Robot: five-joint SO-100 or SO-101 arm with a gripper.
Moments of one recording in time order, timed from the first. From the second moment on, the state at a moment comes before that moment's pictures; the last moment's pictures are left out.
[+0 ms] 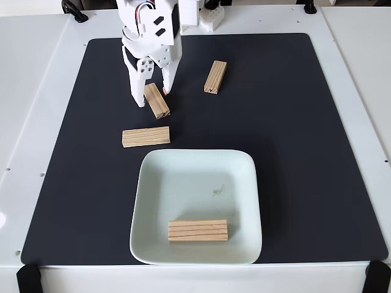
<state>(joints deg) 5.6 85.3 104.4 67.8 45.5</state>
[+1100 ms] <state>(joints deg) 4.8 91.6 104.9 67.6 44.2</state>
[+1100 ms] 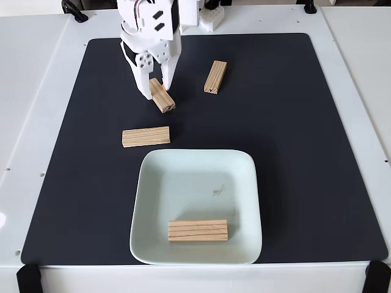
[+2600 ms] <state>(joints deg) -9.1 47.7 35.3 42.6 0.7</state>
